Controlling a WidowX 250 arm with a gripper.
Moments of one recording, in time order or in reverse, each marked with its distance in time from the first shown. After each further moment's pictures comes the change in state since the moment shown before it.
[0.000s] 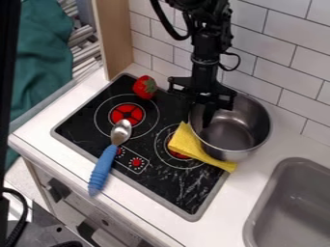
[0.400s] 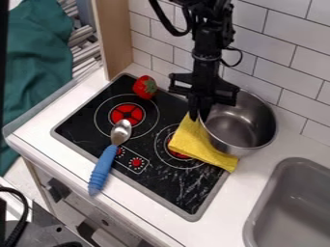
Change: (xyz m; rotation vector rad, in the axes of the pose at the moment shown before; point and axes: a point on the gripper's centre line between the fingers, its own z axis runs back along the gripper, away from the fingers) arm 0.000 -0.004 0.013 0.005 -0.056 -0.005
